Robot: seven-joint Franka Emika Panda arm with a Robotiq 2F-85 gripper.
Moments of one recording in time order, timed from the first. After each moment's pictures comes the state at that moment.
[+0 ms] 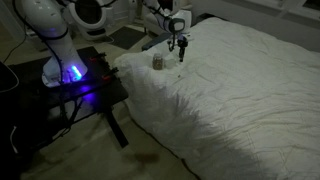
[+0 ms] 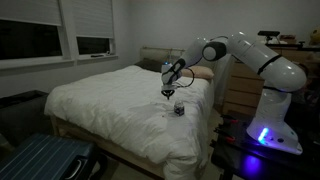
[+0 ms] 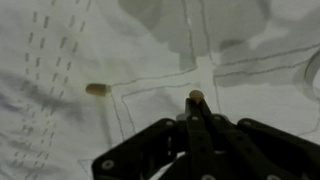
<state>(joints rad) -0.02 1.00 -0.31 -1.42 0.06 2.45 0.73</state>
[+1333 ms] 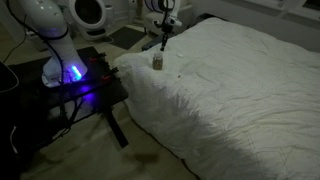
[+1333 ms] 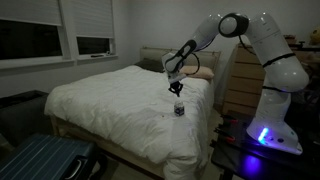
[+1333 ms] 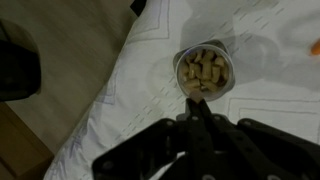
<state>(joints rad) 0.05 0.61 -0.23 -1.80 -0.10 2.12 0.67</state>
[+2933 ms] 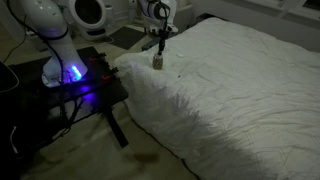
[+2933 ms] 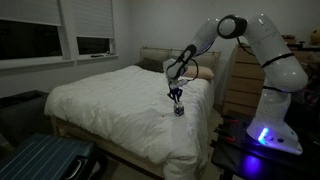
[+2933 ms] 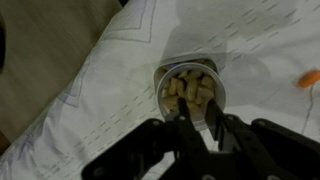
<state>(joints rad) 0.02 0.63 -0.18 -1.88 -0.08 2.28 0.53</state>
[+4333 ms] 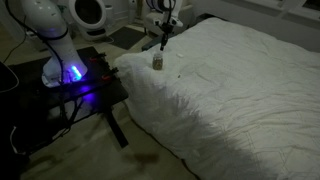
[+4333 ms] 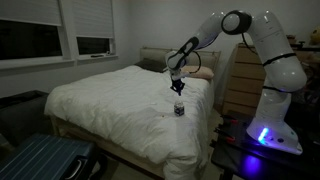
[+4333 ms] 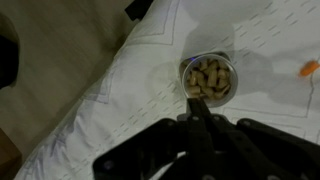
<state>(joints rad) -0.01 0.55 -0.20 -1.84 -0.05 2.12 0.49</state>
